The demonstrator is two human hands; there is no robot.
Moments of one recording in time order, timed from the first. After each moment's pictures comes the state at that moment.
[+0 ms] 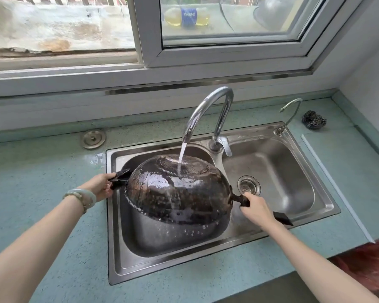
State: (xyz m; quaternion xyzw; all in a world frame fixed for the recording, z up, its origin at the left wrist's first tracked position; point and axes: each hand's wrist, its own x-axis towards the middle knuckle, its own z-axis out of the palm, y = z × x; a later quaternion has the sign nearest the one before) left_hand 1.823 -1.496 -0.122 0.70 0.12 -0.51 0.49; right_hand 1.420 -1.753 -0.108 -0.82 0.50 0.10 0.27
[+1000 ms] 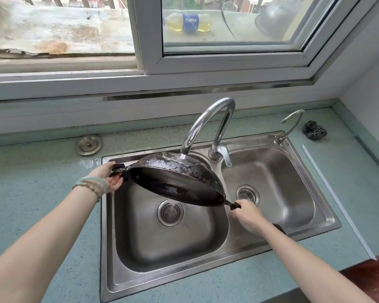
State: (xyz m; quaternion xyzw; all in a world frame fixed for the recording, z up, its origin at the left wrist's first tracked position) left_hand 1.835 -1.558 -0.098 0.59 0.31 -0.45 0.59; right_hand 1.451 -1.770 -0.114 -0.78 0.51 0.15 0.33
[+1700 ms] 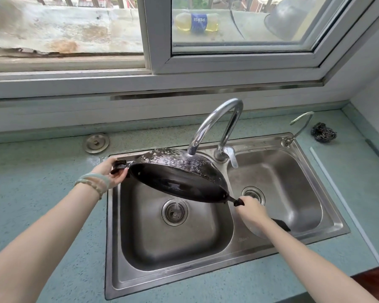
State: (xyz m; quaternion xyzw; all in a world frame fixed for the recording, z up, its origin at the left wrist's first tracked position) left_hand 1.839 -1.554 -0.080 0.55 0.32 -0.44 0.63; right_hand 1.463 -1.775 -0.116 -0.81 0.50 0.14 0.28
